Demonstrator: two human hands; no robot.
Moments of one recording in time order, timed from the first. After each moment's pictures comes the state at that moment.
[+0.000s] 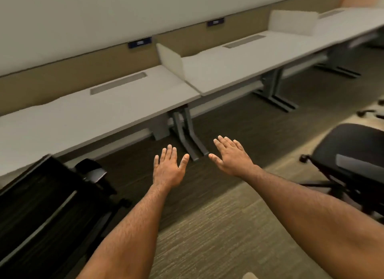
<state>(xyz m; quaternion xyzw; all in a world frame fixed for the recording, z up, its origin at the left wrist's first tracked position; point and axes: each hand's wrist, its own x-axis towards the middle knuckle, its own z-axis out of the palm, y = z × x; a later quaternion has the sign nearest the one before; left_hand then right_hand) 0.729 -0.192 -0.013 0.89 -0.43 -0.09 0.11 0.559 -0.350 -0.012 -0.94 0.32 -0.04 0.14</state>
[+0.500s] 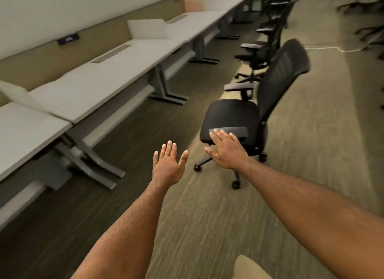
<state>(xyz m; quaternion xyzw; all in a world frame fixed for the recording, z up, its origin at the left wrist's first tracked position) 0.412 -0.377 -0.034 0.73 -0.67 -0.12 0.08 0.193 -0.419 -0.026 -0.80 0.58 -0.08 0.12</state>
